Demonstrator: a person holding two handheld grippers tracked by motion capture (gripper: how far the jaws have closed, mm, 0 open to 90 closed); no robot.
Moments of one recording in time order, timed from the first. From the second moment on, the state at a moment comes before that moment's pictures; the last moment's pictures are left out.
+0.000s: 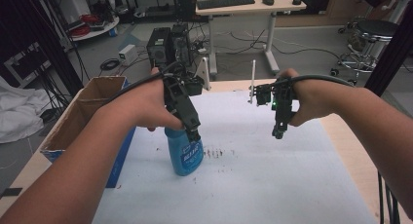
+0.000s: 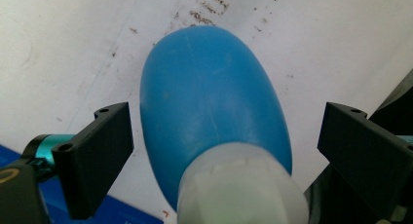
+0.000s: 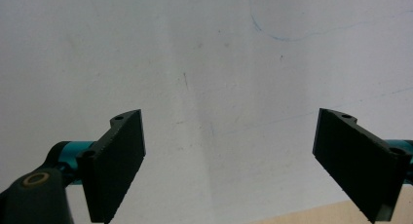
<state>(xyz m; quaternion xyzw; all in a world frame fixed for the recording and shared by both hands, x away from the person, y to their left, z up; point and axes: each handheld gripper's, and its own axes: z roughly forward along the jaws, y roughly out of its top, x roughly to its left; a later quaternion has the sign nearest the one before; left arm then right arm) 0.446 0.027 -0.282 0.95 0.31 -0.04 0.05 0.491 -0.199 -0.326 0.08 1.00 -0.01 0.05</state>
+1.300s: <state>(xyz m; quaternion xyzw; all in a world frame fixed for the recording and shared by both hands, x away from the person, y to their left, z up) 0.446 0.026 -0.295 0.94 0.34 -0.04 0.04 0.489 -0.200 -0.323 0.09 0.99 0.00 0.05</state>
